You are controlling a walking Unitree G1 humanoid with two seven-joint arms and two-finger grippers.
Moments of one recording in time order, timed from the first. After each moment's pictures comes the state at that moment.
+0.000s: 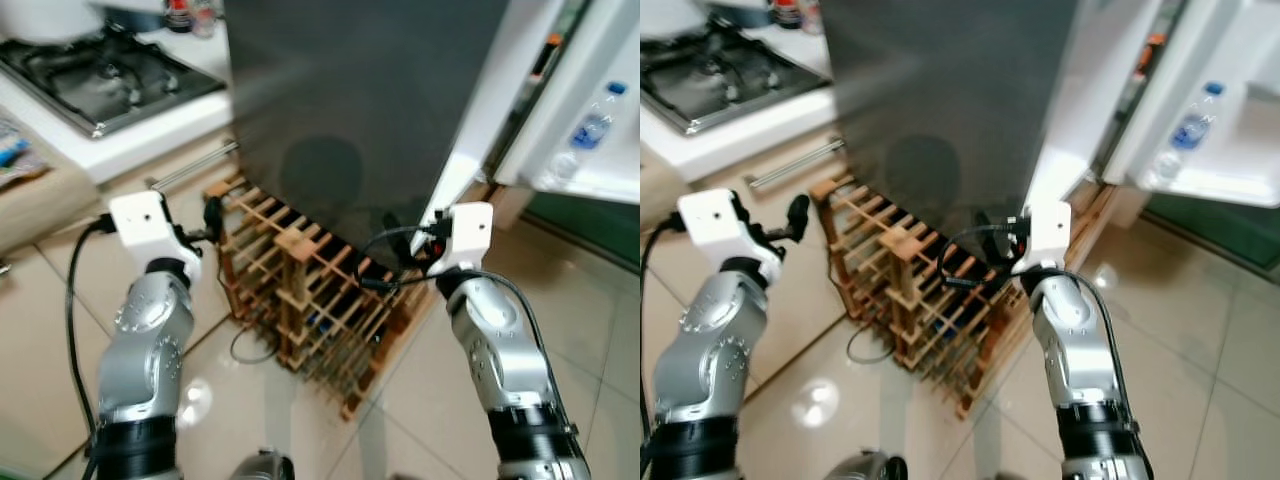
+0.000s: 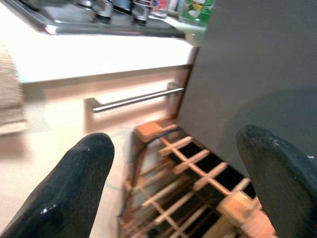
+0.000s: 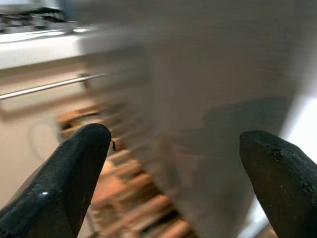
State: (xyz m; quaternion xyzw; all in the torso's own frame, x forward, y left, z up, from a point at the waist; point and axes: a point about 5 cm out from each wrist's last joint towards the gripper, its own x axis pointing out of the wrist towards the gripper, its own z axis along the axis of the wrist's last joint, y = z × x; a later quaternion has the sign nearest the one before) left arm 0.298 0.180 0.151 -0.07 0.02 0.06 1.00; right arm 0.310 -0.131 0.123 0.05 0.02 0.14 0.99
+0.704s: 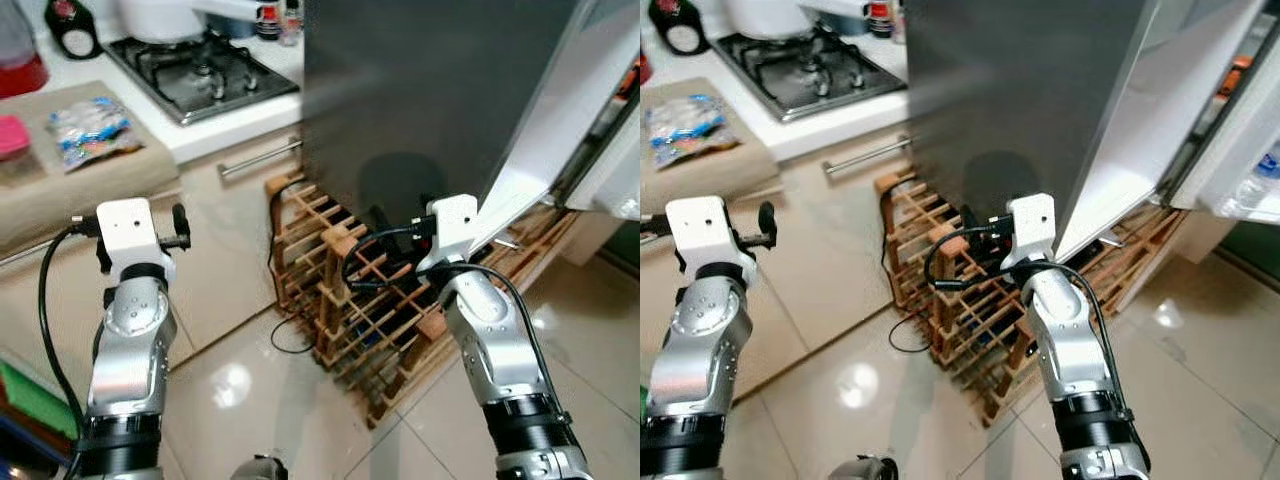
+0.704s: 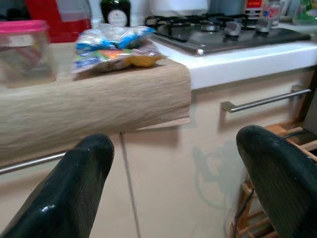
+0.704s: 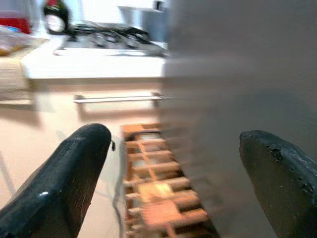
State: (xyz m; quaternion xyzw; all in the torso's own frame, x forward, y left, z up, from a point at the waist) left arm 0.297 0.204 0.141 0.04 0.00 0.14 0.99; right arm 0.313 -0.126 0.131 0.01 -0.03 0.18 0.98
